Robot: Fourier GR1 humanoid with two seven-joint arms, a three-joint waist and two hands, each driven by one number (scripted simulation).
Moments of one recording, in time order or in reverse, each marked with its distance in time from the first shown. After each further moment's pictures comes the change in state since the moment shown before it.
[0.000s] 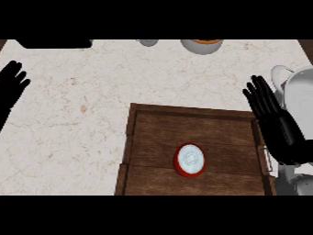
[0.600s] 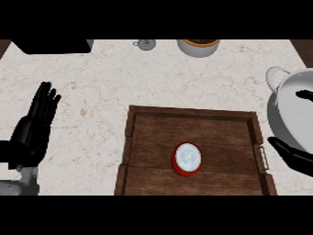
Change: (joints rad) left arm 0.108 -0.260 -0.109 -0.043 -0.137 0.200 -0.200; right arm 0.097 -0.097 -0.185 -0.186 0.186 -0.011 -0.439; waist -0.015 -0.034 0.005
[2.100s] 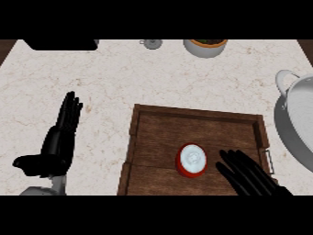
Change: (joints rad) left arm 0.039 -0.153 -0.076 0.020 -0.127 0.040 -0.088; right arm 0.356 0.014 0.509 -0.408 0.932 0.186 0.446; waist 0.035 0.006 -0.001
